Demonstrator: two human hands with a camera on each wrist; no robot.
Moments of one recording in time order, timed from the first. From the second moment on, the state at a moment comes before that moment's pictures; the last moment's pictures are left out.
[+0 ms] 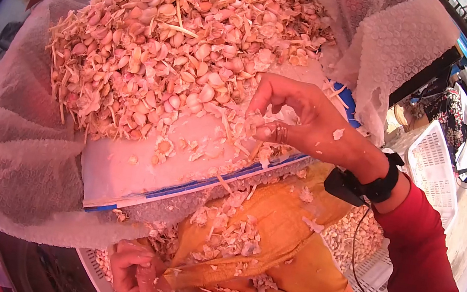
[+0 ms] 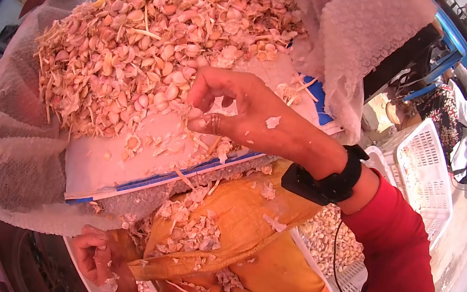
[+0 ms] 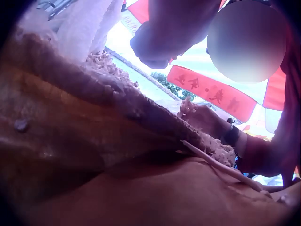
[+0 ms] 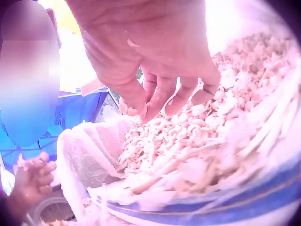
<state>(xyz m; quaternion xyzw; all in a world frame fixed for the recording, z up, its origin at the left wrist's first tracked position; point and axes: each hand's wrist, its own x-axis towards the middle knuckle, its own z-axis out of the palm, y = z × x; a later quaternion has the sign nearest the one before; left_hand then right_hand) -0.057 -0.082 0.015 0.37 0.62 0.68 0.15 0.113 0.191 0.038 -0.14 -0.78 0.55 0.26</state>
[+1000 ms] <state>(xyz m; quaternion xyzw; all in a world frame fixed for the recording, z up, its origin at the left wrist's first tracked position) -0.039 -0.013 -0.004 -0.11 0.14 0.72 0.67 0.098 0.188 0.033 -0.14 -0.88 0.35 0.28</state>
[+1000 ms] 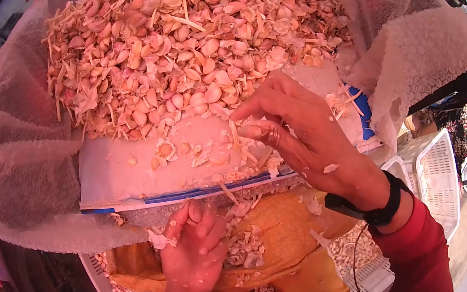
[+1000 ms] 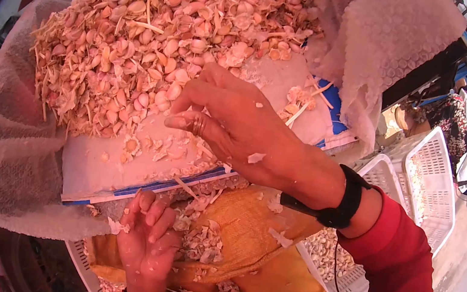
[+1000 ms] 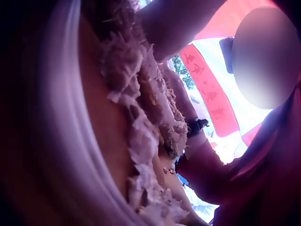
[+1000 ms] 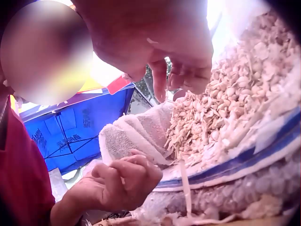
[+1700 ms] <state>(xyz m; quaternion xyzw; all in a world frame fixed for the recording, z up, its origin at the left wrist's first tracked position) -0.039 -0.031 -0.002 -0.08 0.20 0.74 0.64 0.124 0.232 0.003 -0.27 -0.76 0.53 0.25</state>
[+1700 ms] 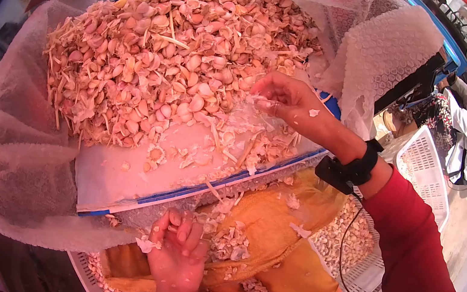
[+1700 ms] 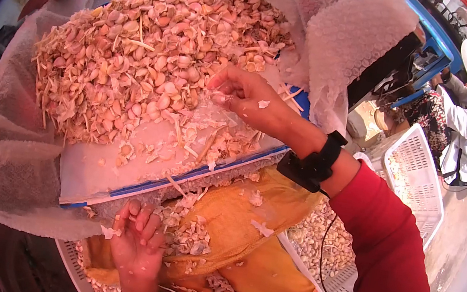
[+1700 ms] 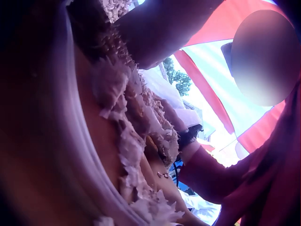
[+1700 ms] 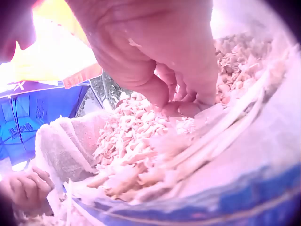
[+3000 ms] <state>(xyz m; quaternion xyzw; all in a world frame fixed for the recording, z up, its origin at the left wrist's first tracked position) -0.041 0.009 -0.016 -0.10 0.13 0.71 0.69 0.085 0.222 0.017 -0.20 -0.83 0.37 0.37</state>
